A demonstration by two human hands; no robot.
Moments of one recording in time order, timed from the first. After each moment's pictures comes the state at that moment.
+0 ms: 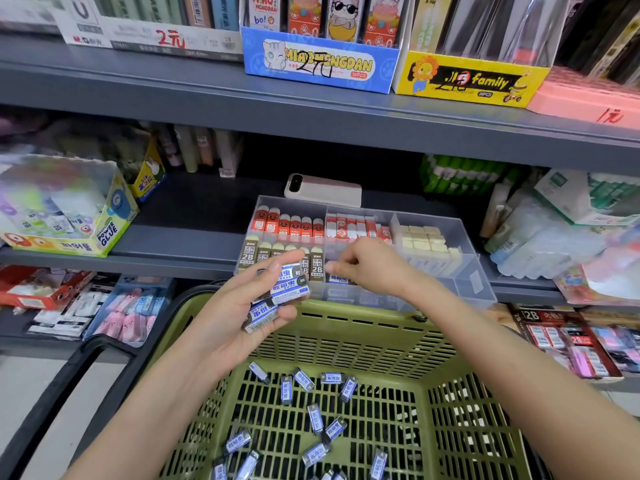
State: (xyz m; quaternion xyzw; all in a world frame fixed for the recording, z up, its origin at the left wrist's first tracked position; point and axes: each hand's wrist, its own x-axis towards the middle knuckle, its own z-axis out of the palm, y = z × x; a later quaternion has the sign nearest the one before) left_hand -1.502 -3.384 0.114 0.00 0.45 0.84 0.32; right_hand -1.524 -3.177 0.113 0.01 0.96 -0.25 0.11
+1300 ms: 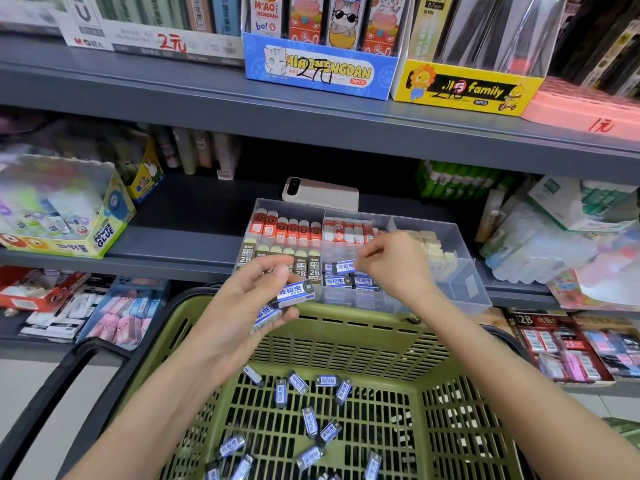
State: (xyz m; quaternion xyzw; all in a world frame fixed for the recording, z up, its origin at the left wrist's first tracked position) left_hand -1.496 -3.378 0.119 -0.01 0.54 0.80 0.25; right_hand -1.507 -3.169 0.120 0.17 0.95 -0.26 -0.07
